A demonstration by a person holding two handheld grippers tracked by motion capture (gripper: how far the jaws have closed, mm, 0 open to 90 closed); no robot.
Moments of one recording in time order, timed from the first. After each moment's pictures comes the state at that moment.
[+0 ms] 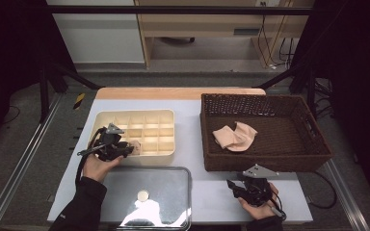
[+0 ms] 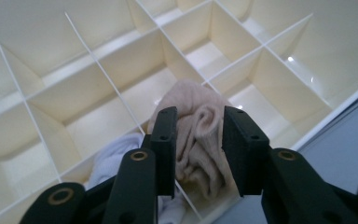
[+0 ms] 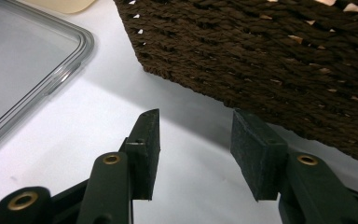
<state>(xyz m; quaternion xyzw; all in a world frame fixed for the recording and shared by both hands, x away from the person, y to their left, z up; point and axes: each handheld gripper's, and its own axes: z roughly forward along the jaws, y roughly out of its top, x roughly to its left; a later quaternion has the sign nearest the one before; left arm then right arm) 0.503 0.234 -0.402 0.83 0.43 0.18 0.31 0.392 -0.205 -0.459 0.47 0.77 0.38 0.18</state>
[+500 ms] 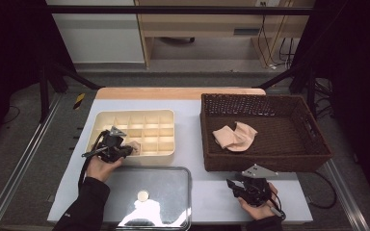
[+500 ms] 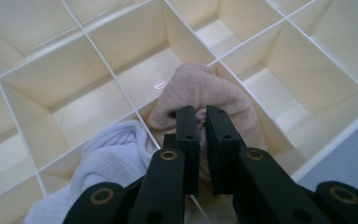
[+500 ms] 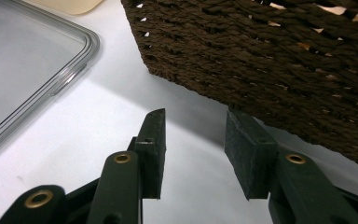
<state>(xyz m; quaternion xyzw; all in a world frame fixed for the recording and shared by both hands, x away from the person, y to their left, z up) 0.509 0.235 -0.424 0.83 0.44 0.16 0.29 0.392 -0.203 -0.457 0.46 0.78 0.38 0.18</state>
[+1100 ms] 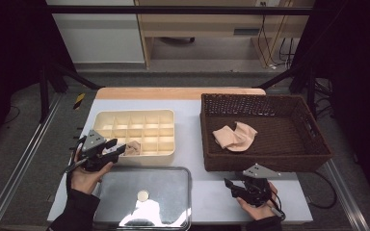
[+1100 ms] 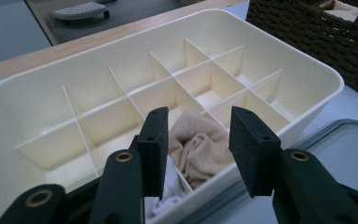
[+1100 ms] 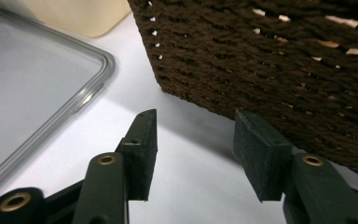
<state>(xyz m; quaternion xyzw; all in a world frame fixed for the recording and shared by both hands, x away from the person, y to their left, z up) 0.451 0.261 -0.394 0.77 0.41 0.25 0.42 0.389 -0.201 -0.448 0.46 0.77 0.41 0.18</state>
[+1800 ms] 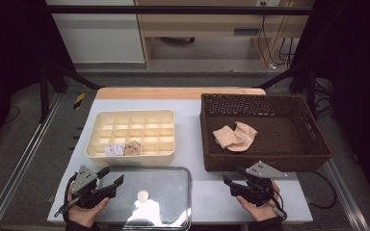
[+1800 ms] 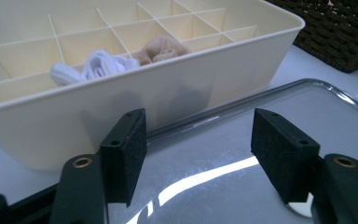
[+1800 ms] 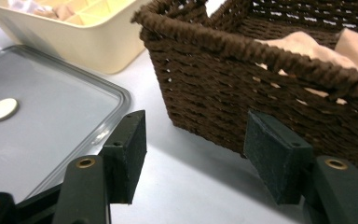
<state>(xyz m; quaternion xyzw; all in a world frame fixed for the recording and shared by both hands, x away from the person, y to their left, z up) 0.379 0.272 -0.449 0.73 0.44 0.24 0.46 0.381 -0.197 -0.423 0.45 0.75 0.45 0.20</state>
